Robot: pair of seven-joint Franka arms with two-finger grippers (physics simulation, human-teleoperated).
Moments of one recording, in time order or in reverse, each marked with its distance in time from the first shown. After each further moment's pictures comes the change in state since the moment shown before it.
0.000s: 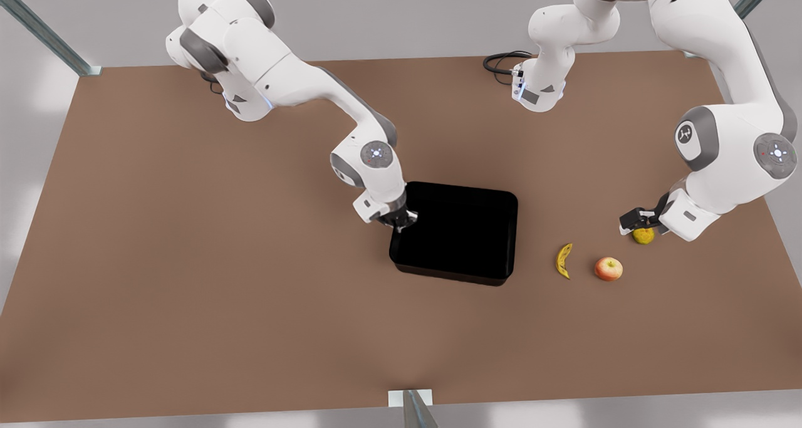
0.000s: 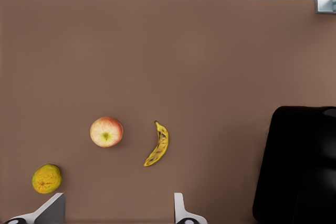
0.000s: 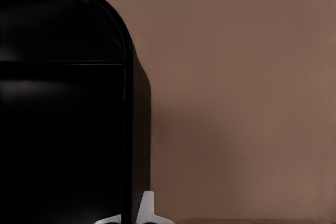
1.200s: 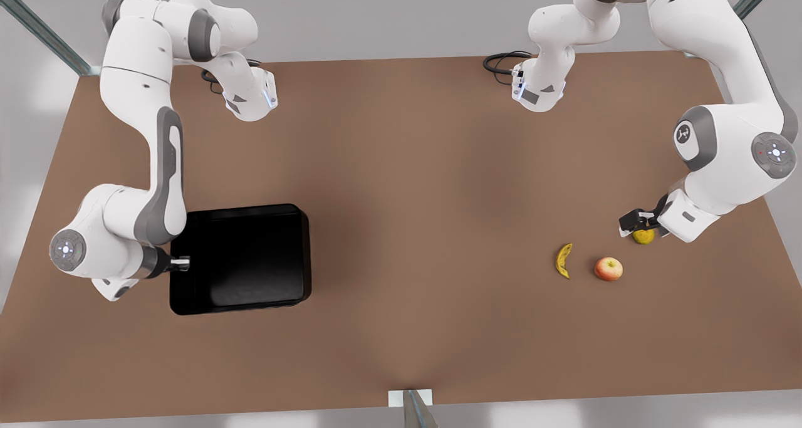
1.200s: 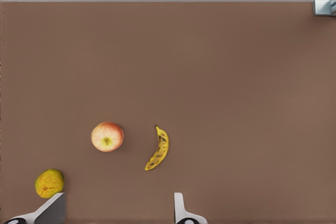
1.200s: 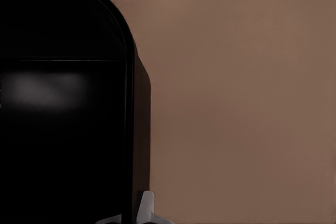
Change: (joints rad) left arm -0.011 0.013 -0.003 0.030 0.019 -0.005 -0.004; right arm -0.270 -0.066 -0.692 0.069 0.511 -0.557 -1.418
